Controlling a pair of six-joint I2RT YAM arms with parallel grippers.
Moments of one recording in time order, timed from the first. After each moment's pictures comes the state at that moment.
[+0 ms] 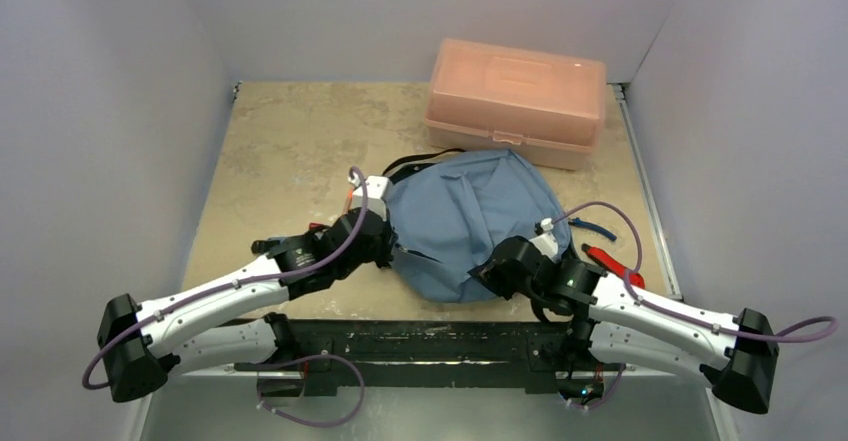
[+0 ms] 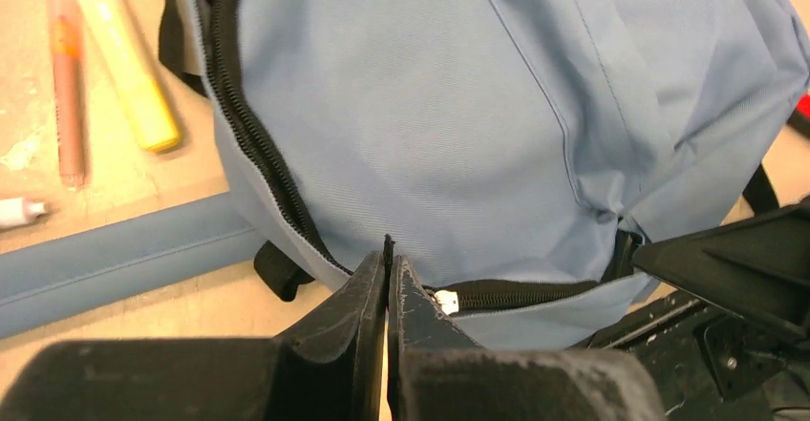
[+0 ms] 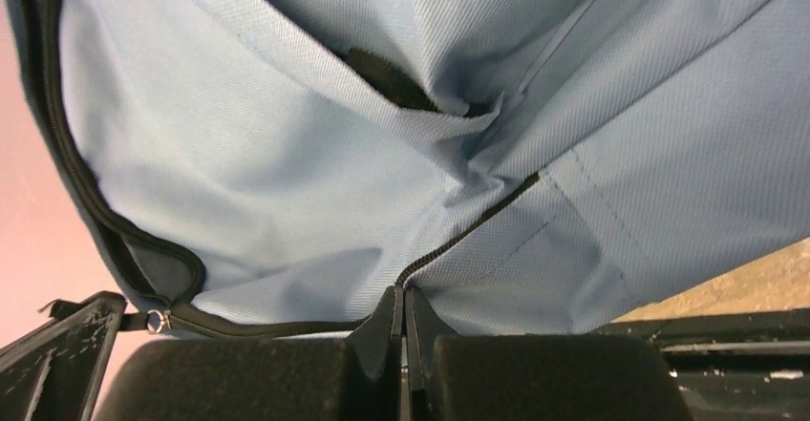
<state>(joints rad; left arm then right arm) -1.03 1.01 0.79 -0.42 -0.45 -0.60 1.02 0.86 0.58 -0.61 0.34 1.67</state>
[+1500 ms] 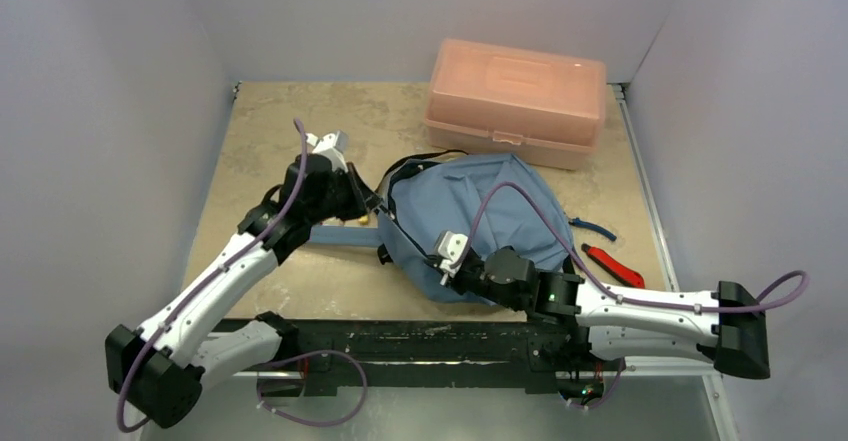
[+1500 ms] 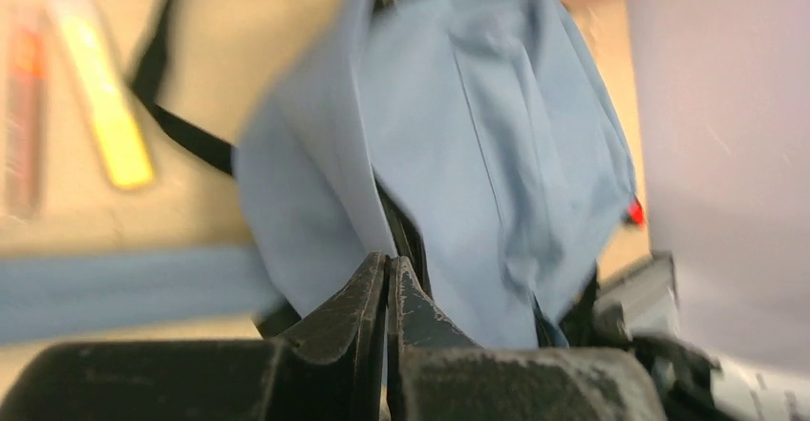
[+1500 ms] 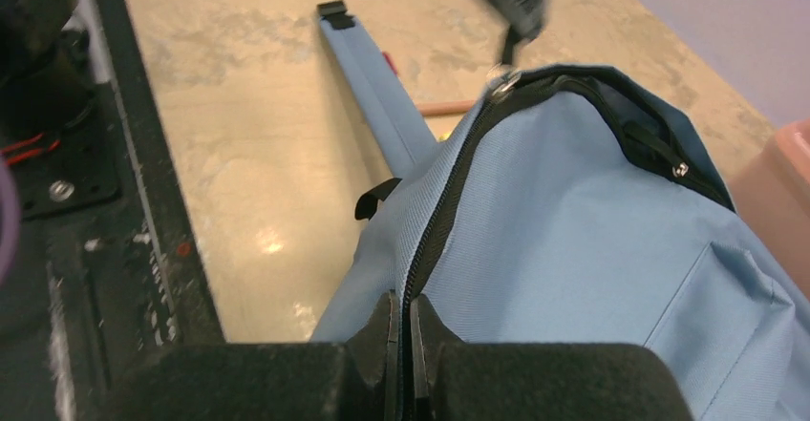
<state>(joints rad) -0.54 0.96 0.85 -0.40 0.09 -0.70 1.26 0.99 0.57 0.16 0.26 -0.14</state>
